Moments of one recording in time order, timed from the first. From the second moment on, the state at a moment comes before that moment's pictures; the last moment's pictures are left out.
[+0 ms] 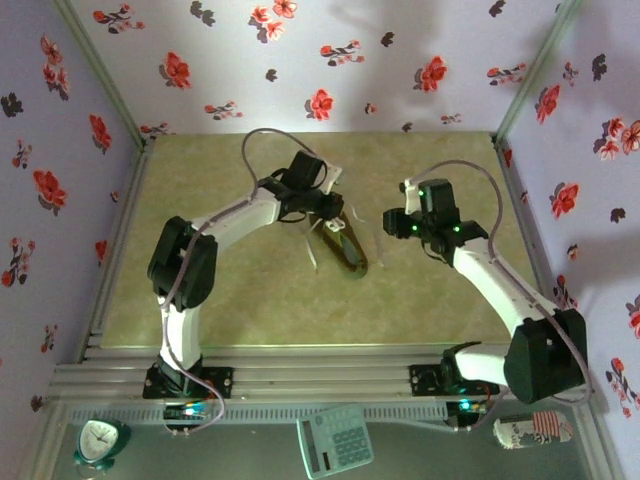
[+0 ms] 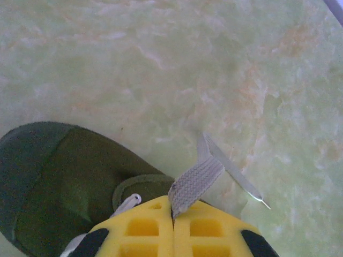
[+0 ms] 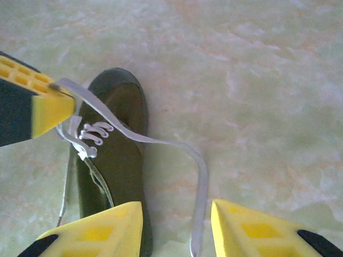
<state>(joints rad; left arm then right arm) -0.67 1.96 1.56 -0.41 0.30 -0.19 0.31 1.25 0.91 -0.40 -0.17 0.19</state>
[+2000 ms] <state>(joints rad) -1.13 2.08 1.28 0.02 -0.59 0.46 0.65 2.60 2.48 -1.17 -0.34 -0.17</state>
